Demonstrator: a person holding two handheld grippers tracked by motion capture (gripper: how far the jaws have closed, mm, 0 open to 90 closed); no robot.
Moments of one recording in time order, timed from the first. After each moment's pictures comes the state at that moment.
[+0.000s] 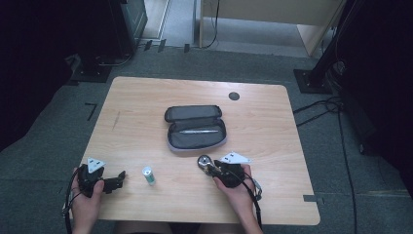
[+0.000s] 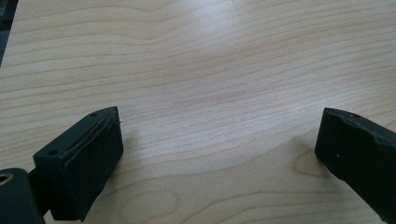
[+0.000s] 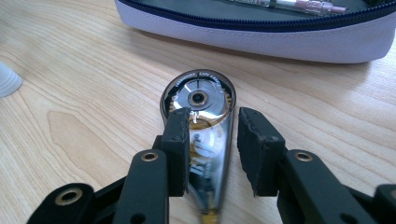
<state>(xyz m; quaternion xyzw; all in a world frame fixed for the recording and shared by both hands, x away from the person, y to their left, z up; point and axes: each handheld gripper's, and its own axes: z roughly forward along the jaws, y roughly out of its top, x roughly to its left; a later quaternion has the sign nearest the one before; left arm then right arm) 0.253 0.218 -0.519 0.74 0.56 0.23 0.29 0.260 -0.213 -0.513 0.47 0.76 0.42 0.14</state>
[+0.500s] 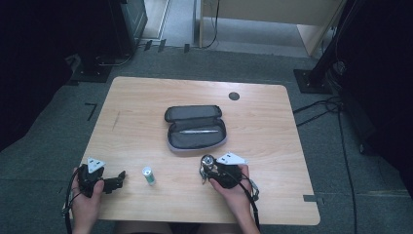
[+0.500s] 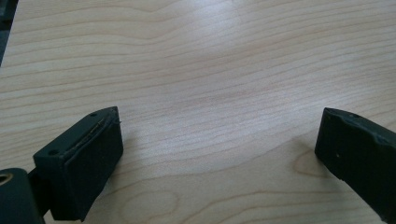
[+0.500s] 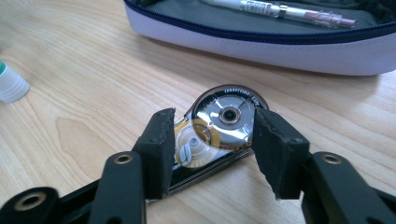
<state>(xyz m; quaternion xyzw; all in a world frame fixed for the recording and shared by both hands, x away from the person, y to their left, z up) 0.253 0.218 -0.519 0.74 0.56 0.23 0.29 0.257 -0.203 -0.510 0.47 0.76 0.42 0.15</state>
